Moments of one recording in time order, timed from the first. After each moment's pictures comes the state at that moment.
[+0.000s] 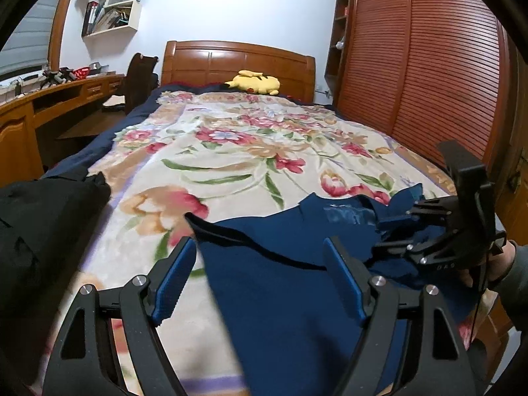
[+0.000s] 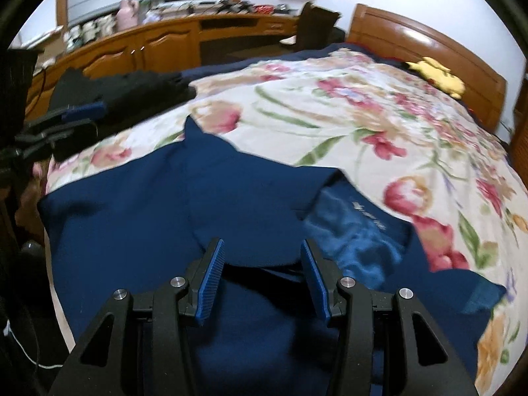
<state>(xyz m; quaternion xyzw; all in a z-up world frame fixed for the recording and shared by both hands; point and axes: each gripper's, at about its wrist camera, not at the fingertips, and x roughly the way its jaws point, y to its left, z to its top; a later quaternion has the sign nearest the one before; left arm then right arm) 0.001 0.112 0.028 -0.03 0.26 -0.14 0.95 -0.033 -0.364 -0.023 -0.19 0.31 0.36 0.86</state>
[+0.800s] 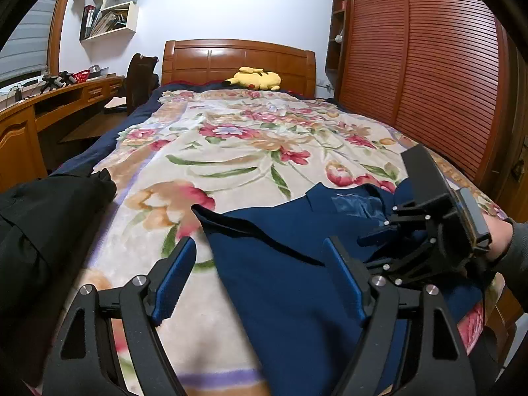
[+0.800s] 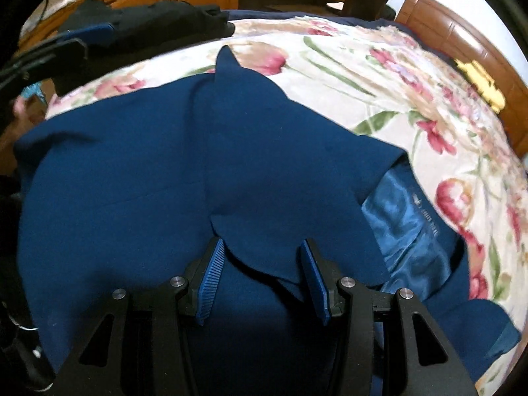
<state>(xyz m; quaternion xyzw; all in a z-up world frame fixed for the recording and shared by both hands) 0.000 0.112 0.019 -0.02 0.27 -0.14 0.95 0.001 -0.303 -0.065 -0.30 0.36 0.37 0.80</state>
